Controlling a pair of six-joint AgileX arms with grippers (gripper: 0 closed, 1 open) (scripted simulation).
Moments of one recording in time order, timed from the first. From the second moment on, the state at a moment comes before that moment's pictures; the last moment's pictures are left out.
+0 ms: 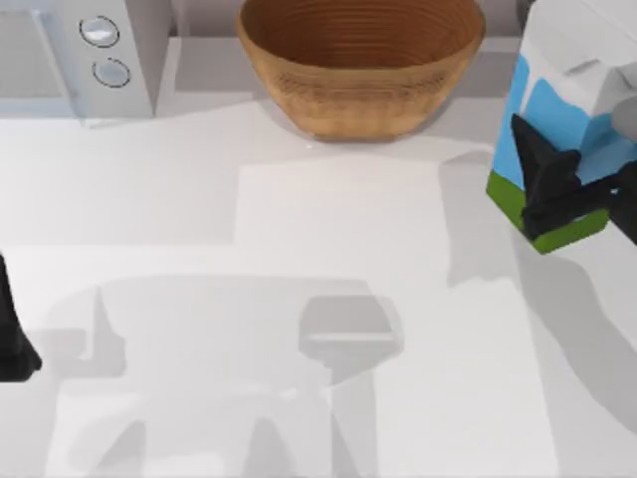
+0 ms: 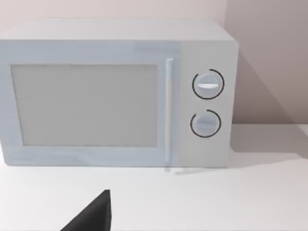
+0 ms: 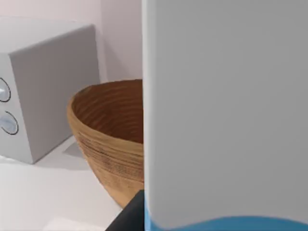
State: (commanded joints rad) left arm 0.00 0.00 0.00 0.00 0.00 0.00; right arm 0.41 1.18 0.45 0.67 -0.02 0.04
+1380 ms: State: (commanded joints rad) left arm 0.00 0.00 0.00 0.00 0.00 0.00; right arm 0.72 2.08 0.87 1.21 -0.03 0.01
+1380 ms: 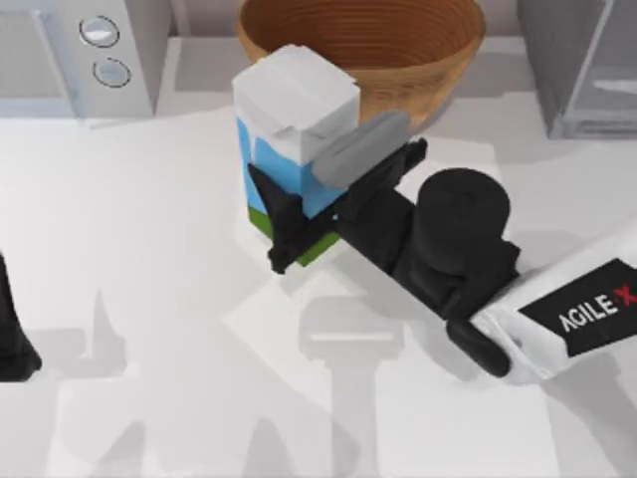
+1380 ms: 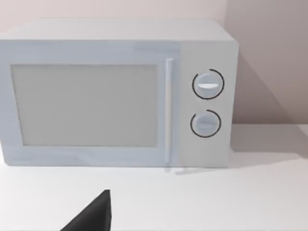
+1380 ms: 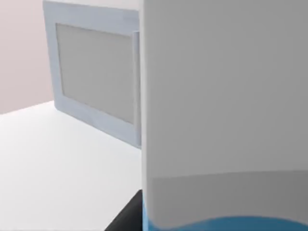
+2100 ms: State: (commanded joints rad) left arm 0.00 0.00 0.00 0.00 0.00 0.00; right arm 0.72 2.28 1.06 1.21 -0.02 0.01
